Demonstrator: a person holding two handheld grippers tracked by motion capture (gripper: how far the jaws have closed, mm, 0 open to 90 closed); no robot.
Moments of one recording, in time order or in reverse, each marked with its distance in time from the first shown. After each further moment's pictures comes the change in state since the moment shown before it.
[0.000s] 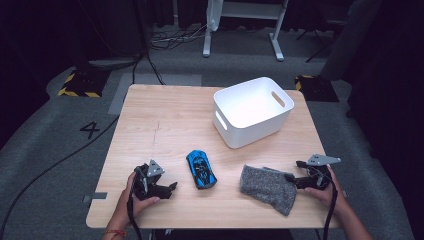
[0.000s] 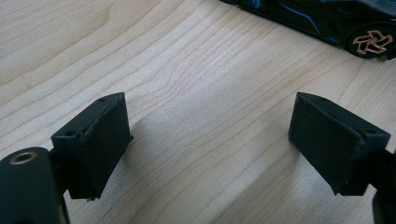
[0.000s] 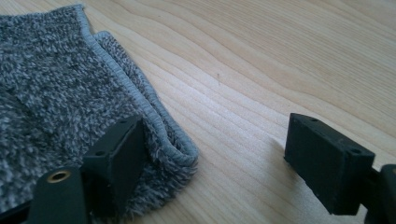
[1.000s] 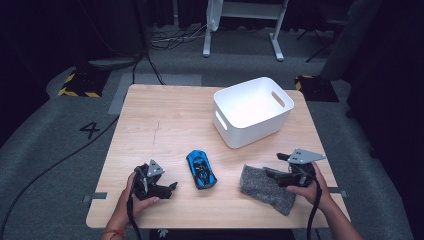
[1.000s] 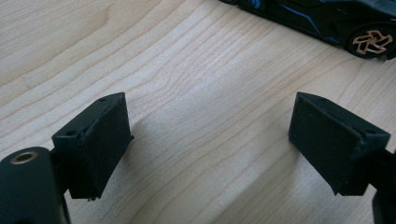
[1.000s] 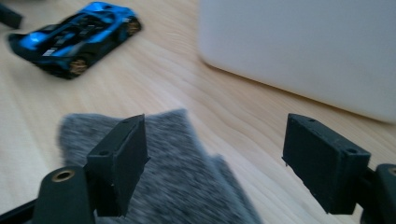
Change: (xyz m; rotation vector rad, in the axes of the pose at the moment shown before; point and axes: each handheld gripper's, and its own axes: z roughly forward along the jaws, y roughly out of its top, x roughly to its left) left arm 0.000 0.000 0.000 0.000 0.001 0.005; right arm 0.081 0.075 -0.006 -0.103 0.057 -0.157
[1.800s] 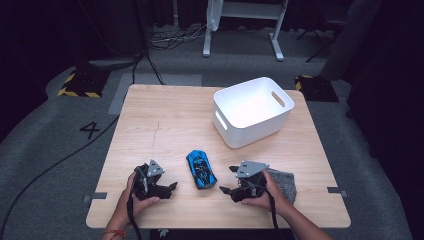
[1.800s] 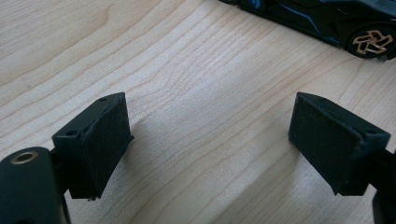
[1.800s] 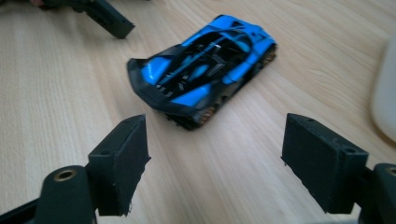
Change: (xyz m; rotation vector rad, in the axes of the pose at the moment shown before) left arm 0.000 0.000 0.000 0.000 0.000 0.000; right arm 0.097 0.038 0.083 0.037 0.181 -0.125
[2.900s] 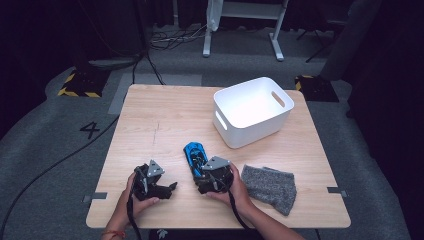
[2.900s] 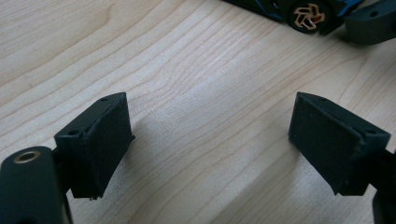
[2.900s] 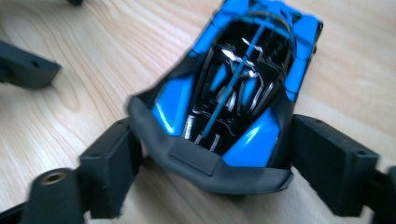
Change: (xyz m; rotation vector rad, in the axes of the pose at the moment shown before) left arm -0.001 0.000 0.000 -0.003 0.011 0.003; right arm 0.022 0.032 0.086 0.059 -0.193 0.158
